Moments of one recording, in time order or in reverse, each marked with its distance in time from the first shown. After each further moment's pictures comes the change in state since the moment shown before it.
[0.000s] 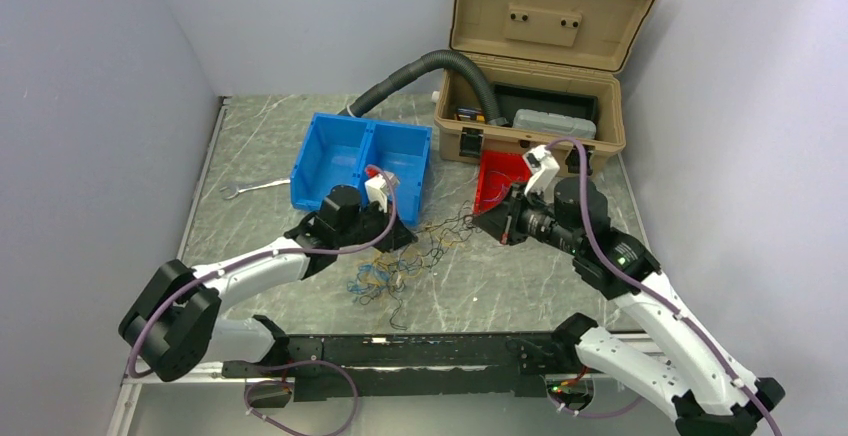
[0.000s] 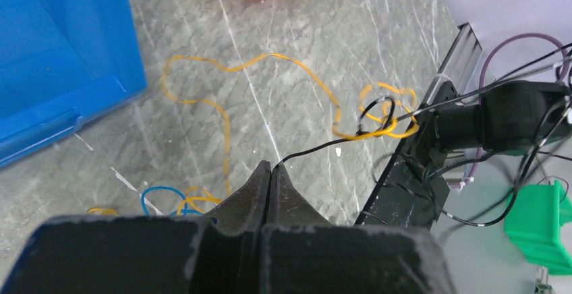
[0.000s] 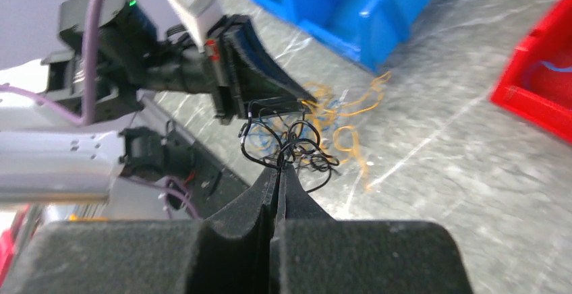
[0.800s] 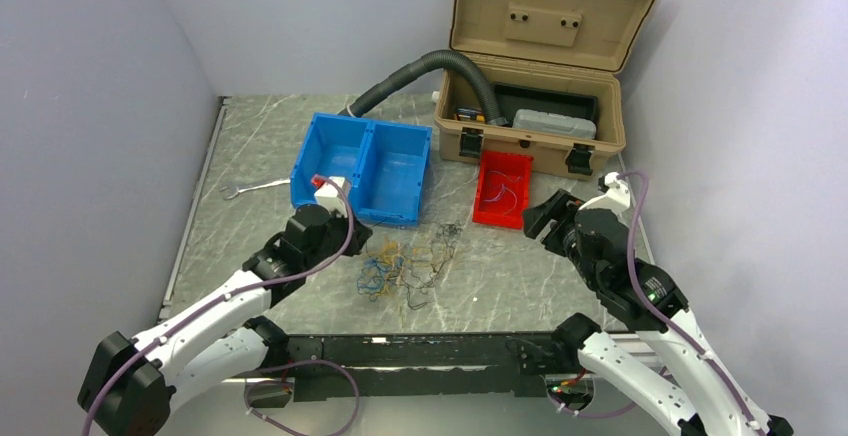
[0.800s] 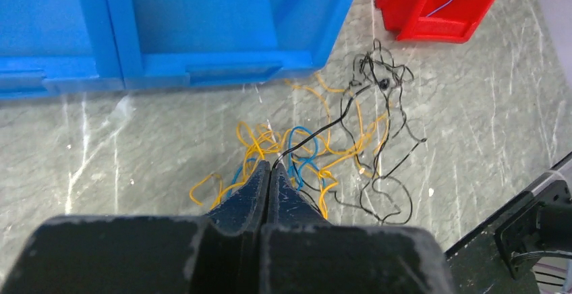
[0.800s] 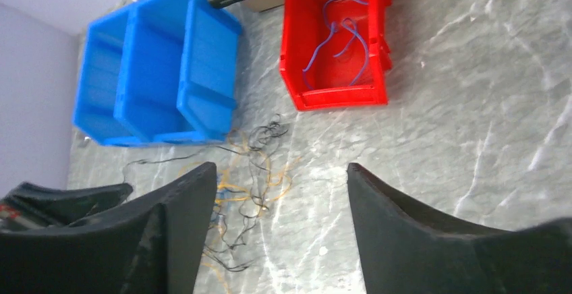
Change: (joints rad) left arm 0.043 -0.375 -0.114 -0.260 -0.427 -0.035; right arm 0.001 -0.222 -0.045 -0.289 0.714 0.242
